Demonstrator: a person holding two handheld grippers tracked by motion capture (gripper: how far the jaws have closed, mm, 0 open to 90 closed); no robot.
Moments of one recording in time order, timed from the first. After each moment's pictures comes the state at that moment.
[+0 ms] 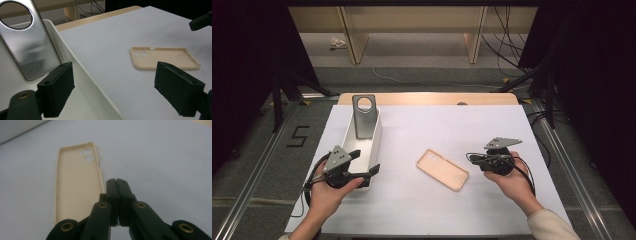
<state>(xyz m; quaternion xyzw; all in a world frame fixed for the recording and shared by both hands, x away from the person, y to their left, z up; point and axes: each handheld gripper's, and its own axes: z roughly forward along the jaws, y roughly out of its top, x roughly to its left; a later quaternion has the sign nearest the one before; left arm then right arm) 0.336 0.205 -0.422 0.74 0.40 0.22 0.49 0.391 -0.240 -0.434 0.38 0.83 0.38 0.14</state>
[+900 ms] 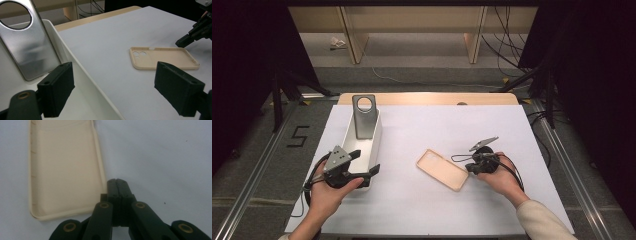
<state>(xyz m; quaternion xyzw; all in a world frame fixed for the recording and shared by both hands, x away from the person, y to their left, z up) 0.335 0.204 -0.423 0.74 0.40 0.22 0.49 0.415 -0.219 -0.466 0.39 0.88 0.26 0.09</state>
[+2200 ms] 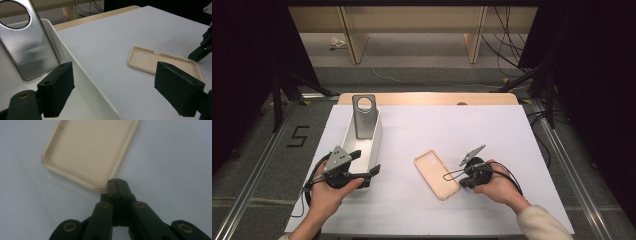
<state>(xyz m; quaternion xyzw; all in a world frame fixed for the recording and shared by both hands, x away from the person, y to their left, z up) 0.335 0.203 -0.423 0.74 0.39 0.22 0.49 0.386 -0.193 -0.463 0.30 0.93 0.21 0.02</state>
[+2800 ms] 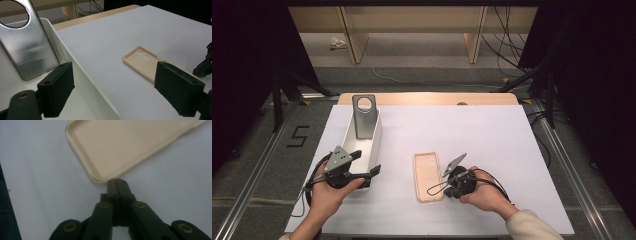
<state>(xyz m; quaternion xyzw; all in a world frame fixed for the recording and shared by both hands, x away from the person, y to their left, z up) 0.336 0.203 -0.424 0.75 0.39 0.22 0.49 0.365 -0.149 -0.464 0.24 0.95 0.21 0.00</state>
